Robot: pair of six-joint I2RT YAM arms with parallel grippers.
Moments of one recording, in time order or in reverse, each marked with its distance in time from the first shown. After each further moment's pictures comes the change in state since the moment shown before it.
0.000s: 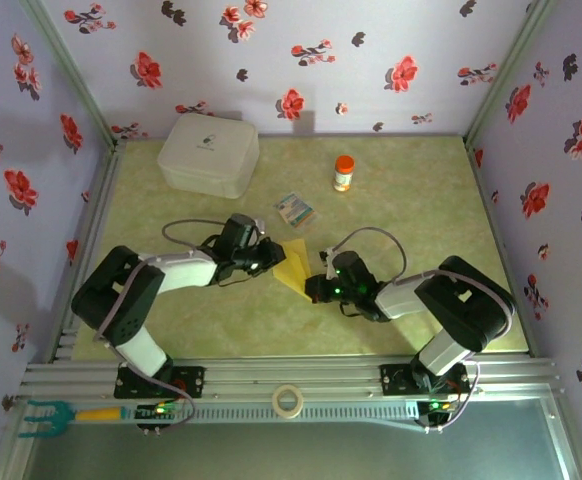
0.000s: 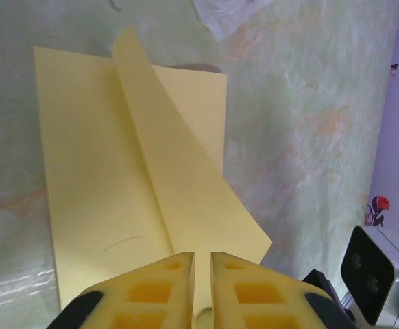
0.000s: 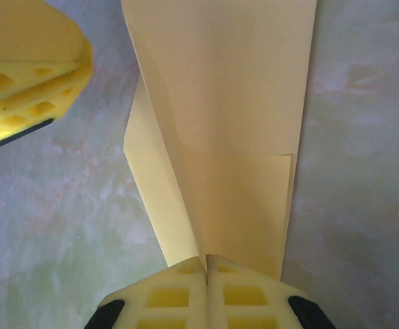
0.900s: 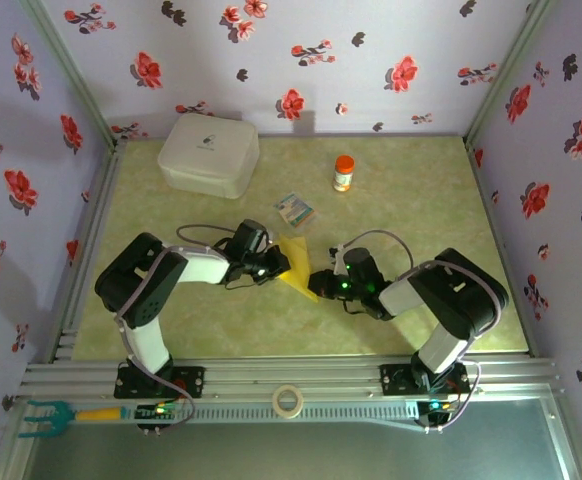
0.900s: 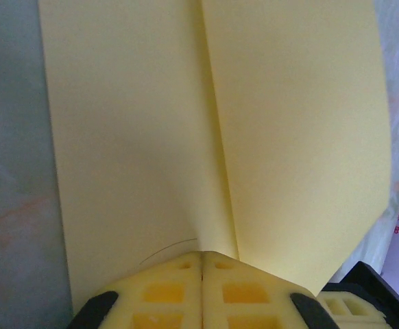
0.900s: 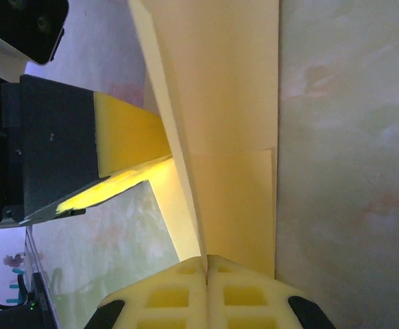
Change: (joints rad) left arm -0.027 0.145 0.031 0.011 0.029 -0.004; right arm -0.101 0.079 -0.033 0.174 -0.174 0.173
